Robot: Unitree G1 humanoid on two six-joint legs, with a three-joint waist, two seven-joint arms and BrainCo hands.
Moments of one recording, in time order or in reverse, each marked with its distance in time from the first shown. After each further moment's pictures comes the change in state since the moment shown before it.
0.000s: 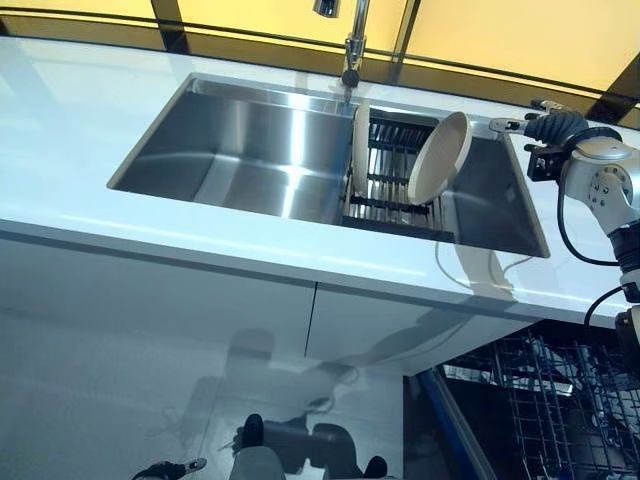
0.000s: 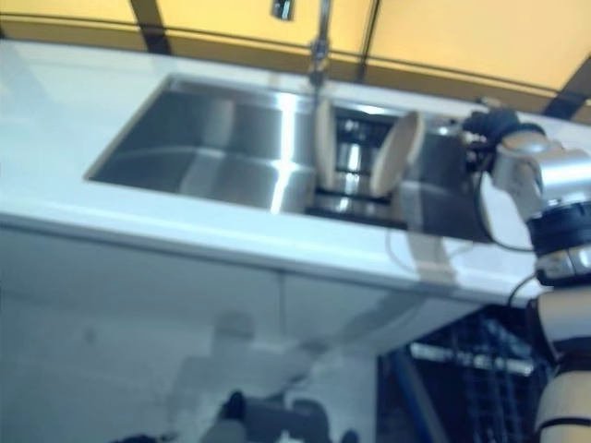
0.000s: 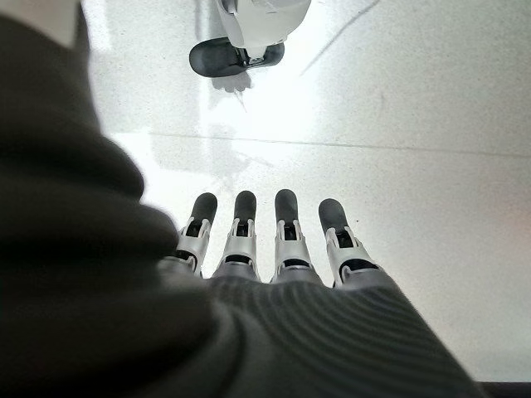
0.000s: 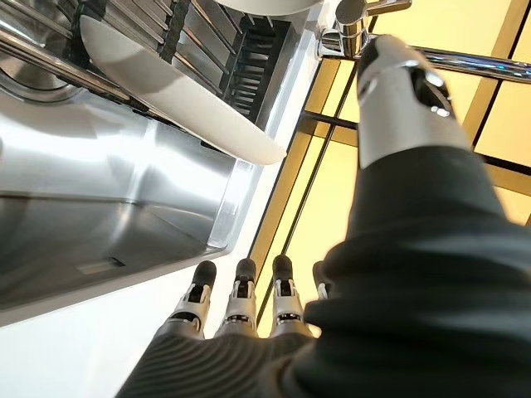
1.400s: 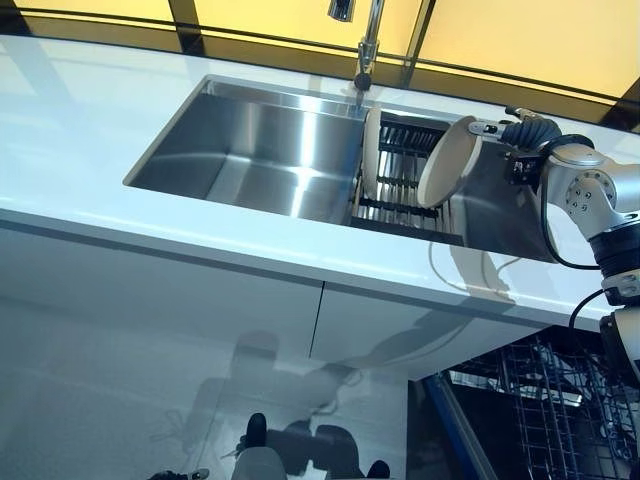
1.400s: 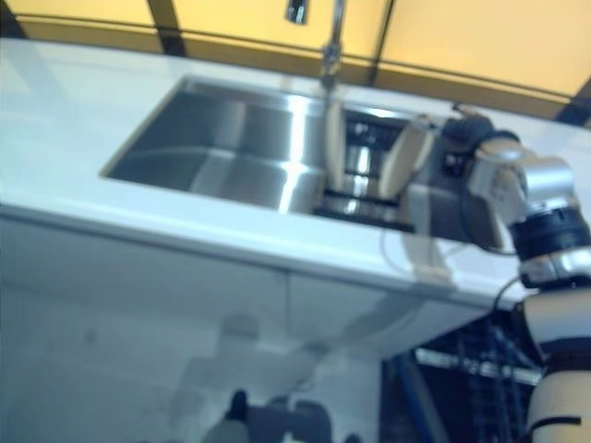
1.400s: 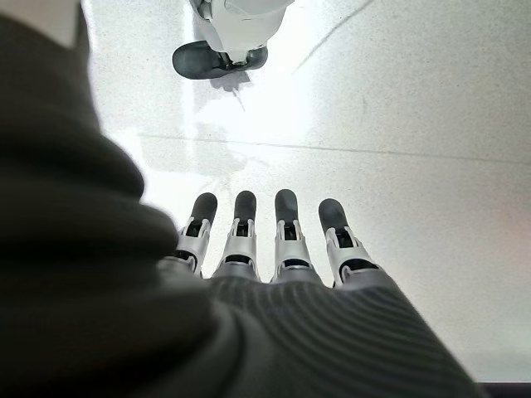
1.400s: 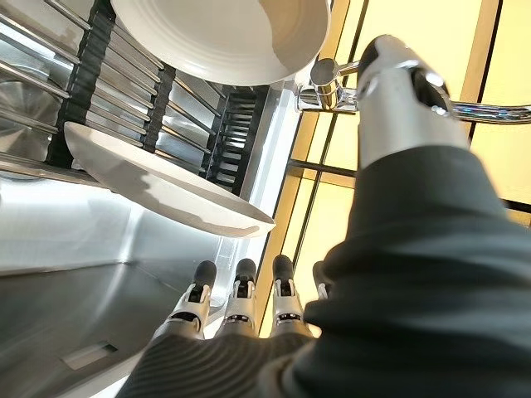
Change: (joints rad) left arm 0.036 -0.013 -0.026 0.001 -0.001 -0.023 0.012; right arm 0.026 0.052 -0.009 -0.045 0.096 -0.003 -0.052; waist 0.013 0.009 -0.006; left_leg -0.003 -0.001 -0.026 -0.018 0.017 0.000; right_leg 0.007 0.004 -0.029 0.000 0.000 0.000
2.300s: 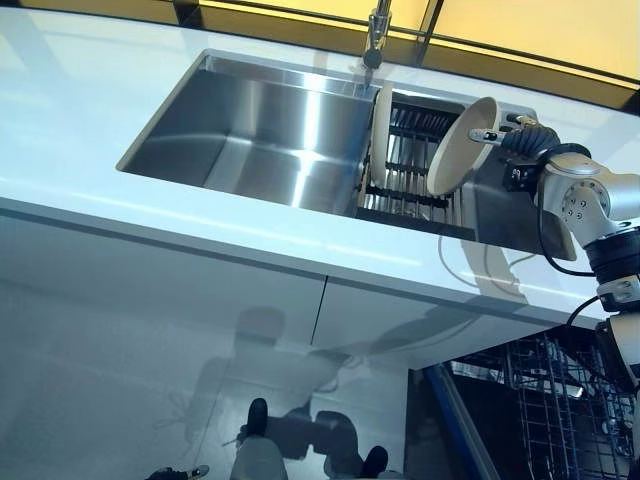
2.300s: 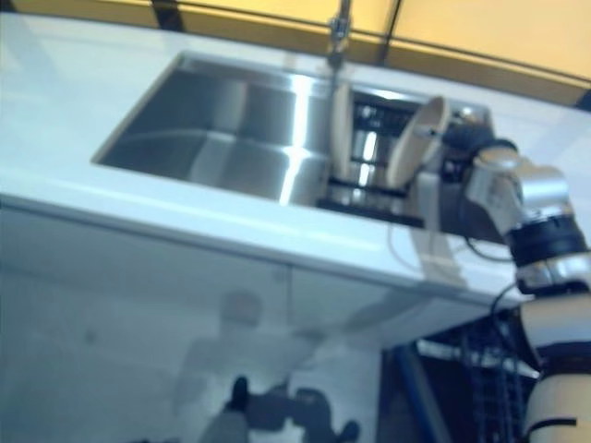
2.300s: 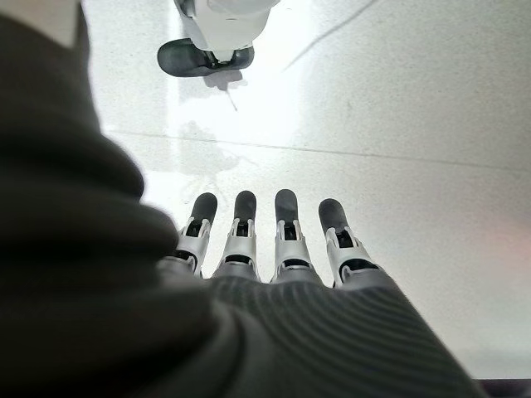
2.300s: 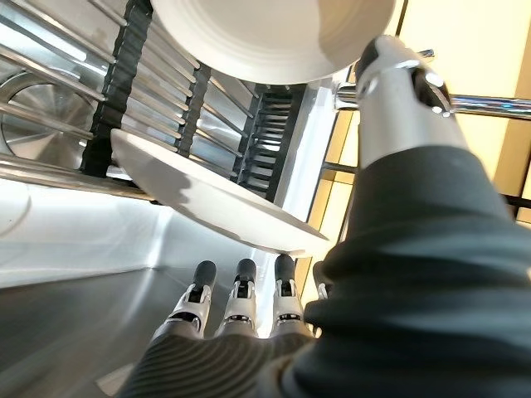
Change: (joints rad) left arm -0.004 0.000 -0.001 0.000 -0.032 -0.021 0.014; right arm 0.039 0.011 -0.022 0.002 -0.019 -0.019 -0.009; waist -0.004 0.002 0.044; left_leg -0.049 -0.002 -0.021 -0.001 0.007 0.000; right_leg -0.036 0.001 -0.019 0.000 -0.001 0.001
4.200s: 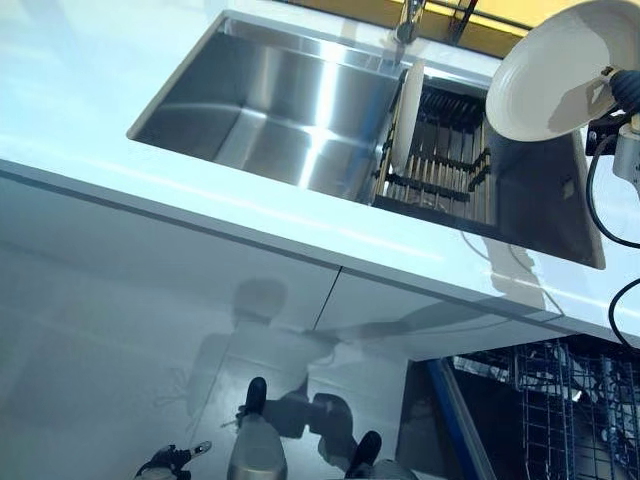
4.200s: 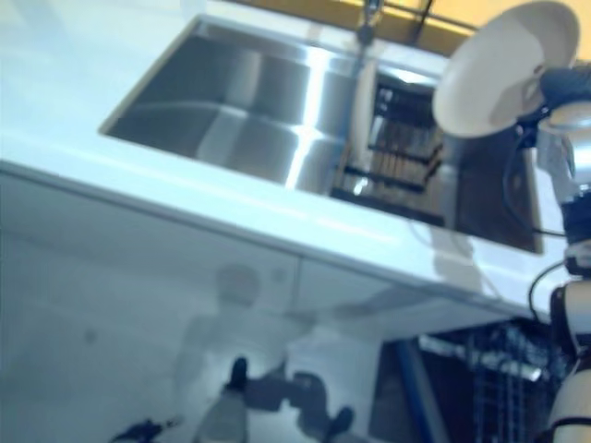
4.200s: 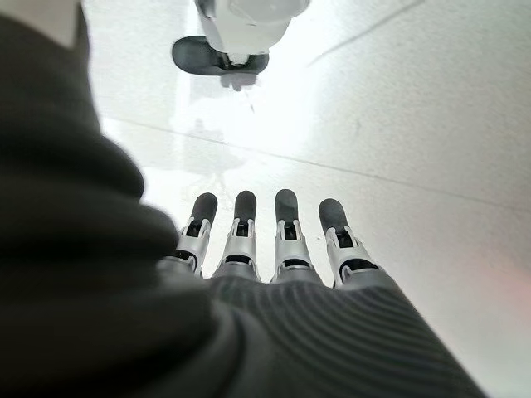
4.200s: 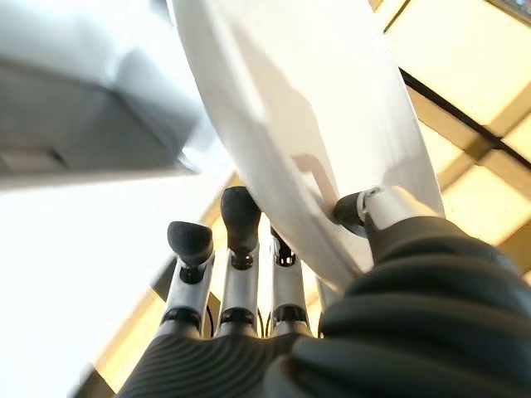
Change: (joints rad) left arm -0.033 0.000 -0.002 -0.010 -0.071 -0.035 0.036; right arm -0.167 -0.160 0.064 0.058 -0.395 0.058 -0.105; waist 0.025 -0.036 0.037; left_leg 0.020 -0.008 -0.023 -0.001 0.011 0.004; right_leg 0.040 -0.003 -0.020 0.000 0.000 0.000
